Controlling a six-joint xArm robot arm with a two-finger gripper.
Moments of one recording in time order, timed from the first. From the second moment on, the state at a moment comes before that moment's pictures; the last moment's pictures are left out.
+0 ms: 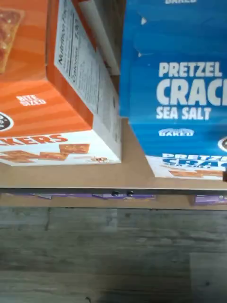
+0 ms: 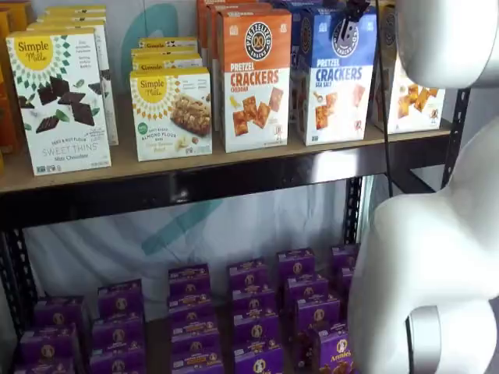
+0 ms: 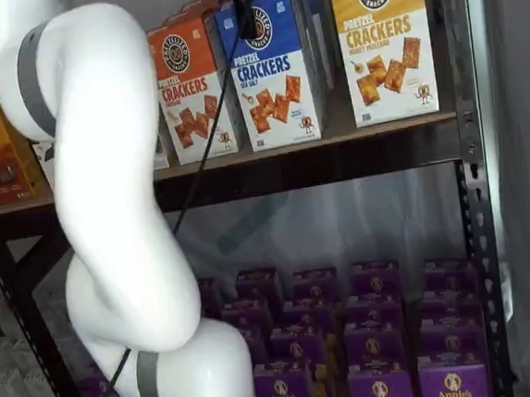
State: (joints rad) arm -0.24 -0.22 -1.67 0.23 1.68 -1.74
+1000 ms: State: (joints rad) arm -0.23 -0.21 -1.67 0.23 1.70 -1.73
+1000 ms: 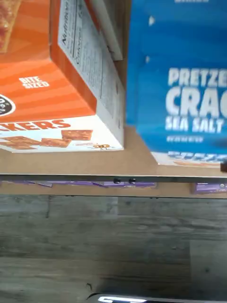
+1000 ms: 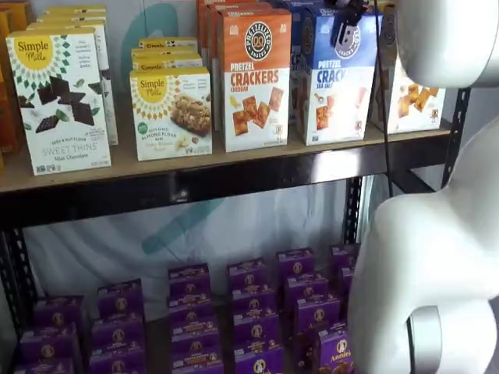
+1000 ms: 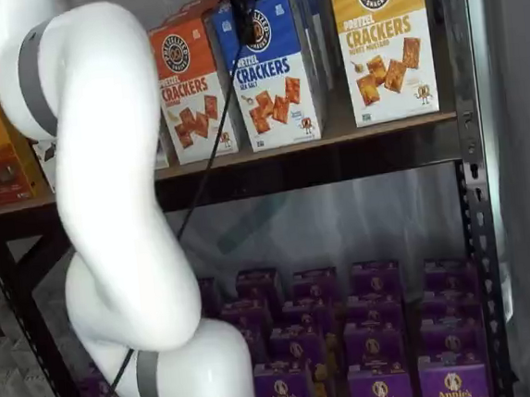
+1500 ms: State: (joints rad) arm -0.24 -0.21 -1.69 0.24 1.73 -1.74
